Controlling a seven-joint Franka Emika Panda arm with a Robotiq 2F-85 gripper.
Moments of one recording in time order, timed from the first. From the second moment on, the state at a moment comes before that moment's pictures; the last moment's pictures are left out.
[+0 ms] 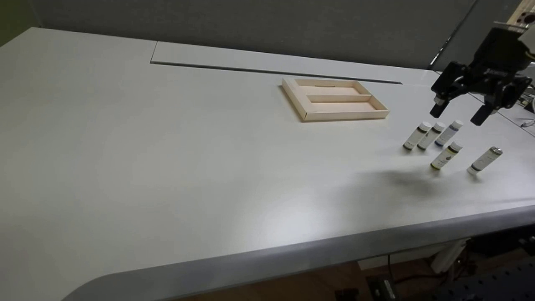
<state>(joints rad) -0.11 0.06 -0.06 -2.59 0.00 2.55 0.11</state>
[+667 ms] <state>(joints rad) -0.11 0.21 -0.14 -2.59 -0.09 2.64 0.11</state>
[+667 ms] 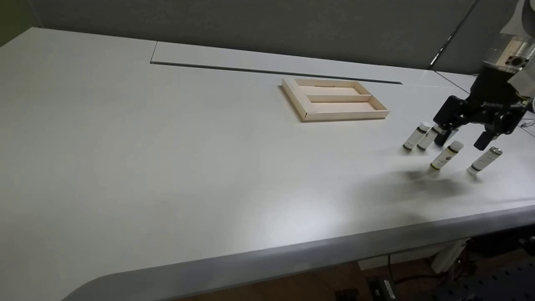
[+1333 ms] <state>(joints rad) -0.11 0.29 -0.17 -2.58 -0.12 2.76 0.11</state>
